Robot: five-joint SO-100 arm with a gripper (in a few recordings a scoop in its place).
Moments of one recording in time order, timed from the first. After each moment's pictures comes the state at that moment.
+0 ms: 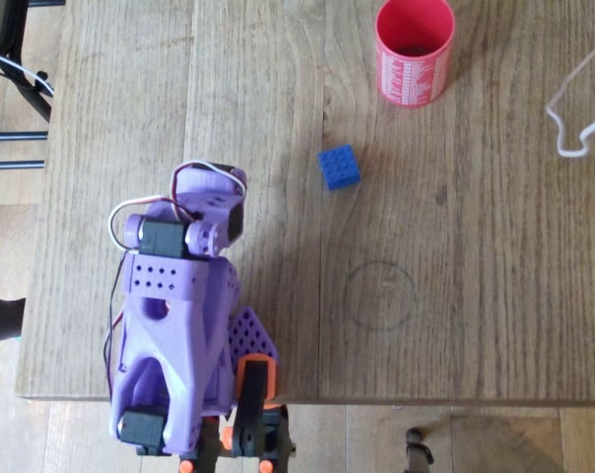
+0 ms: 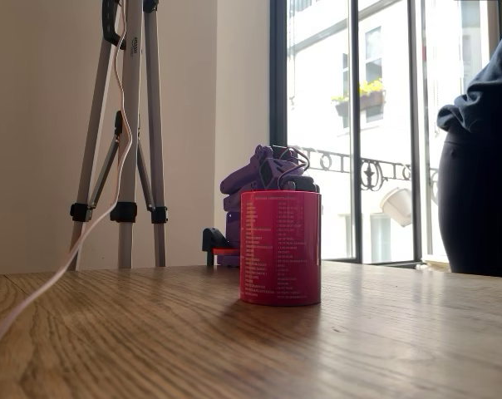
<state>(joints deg) 8.6 189.1 174.4 69.3 -0.7</state>
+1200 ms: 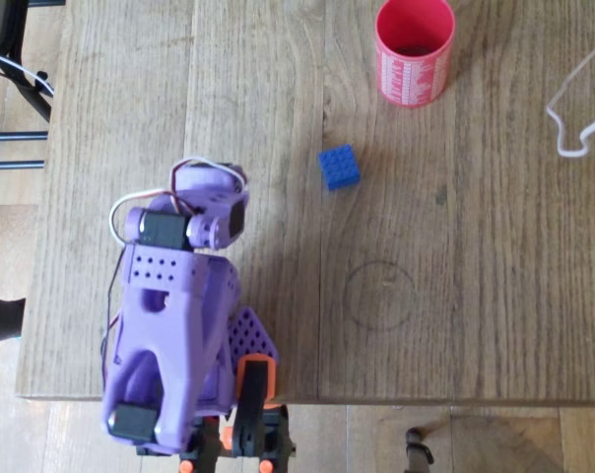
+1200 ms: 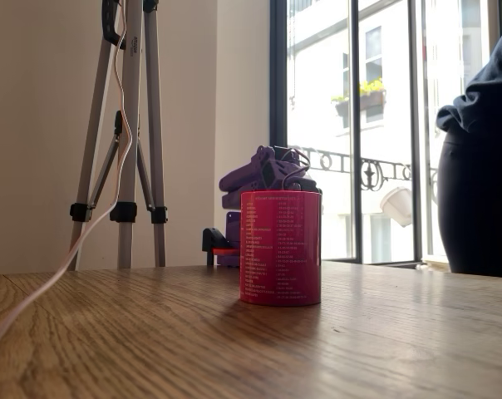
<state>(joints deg) 10.5 179.5 170.2 67.0 -8.9</state>
